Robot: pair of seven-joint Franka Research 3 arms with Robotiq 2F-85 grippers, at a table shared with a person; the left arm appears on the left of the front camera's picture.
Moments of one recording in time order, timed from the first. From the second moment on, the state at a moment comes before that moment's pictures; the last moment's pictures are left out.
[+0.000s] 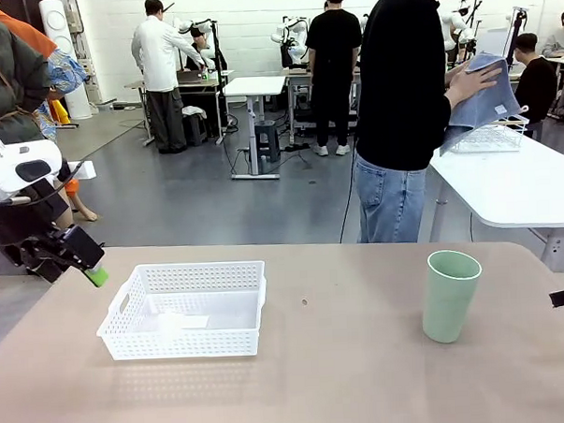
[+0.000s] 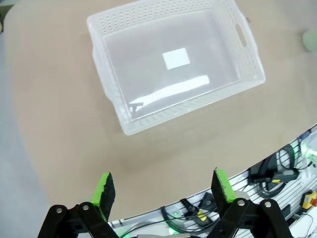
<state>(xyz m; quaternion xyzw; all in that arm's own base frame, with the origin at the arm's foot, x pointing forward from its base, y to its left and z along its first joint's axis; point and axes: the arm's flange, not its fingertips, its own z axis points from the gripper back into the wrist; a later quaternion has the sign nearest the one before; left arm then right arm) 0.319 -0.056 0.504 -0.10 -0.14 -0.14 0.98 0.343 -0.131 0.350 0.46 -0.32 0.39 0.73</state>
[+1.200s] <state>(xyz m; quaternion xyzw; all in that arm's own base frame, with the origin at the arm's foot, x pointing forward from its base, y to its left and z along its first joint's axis) 0.355 -0.118 0.467 -0.02 -0.15 -0.08 0.98 0.405 -0.082 0.269 0.40 -0.37 0.52 0.65</state>
